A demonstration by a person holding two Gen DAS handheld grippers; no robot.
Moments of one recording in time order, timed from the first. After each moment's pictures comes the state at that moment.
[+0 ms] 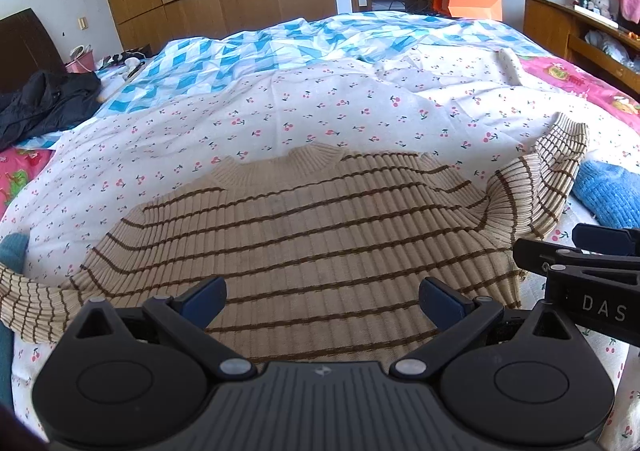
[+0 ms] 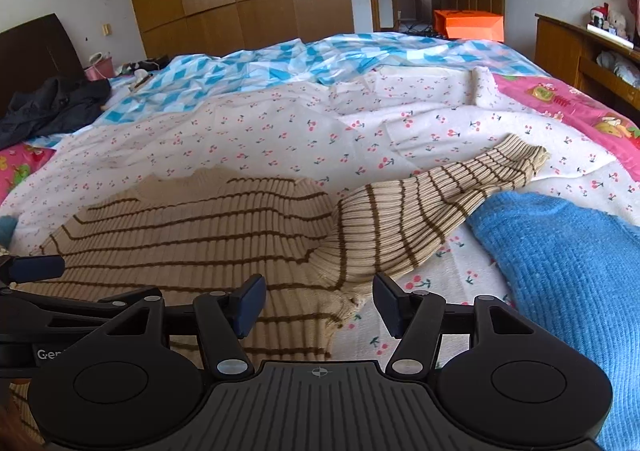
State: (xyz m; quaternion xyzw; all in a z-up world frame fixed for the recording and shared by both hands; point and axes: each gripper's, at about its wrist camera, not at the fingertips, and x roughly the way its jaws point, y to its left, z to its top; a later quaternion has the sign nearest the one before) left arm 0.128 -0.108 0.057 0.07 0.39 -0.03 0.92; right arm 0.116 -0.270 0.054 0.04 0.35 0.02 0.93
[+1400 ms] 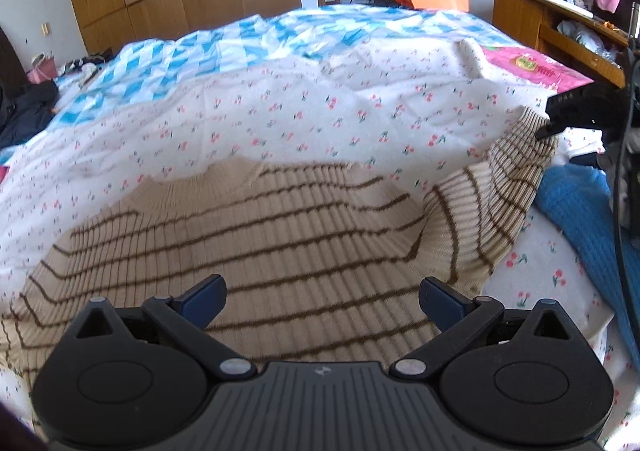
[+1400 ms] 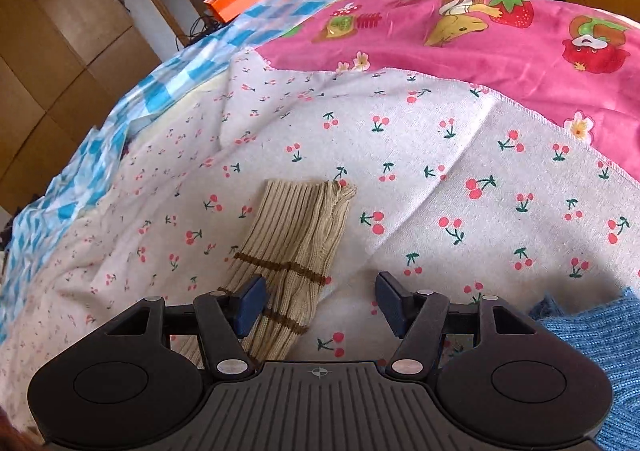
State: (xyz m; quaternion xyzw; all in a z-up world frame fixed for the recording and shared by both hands) left arm 0.158 -0.160 0.043 0.06 0.41 -0.07 0.91; right arm 0.272 -0.492 0.012 0.27 0.37 -0.18 0.87
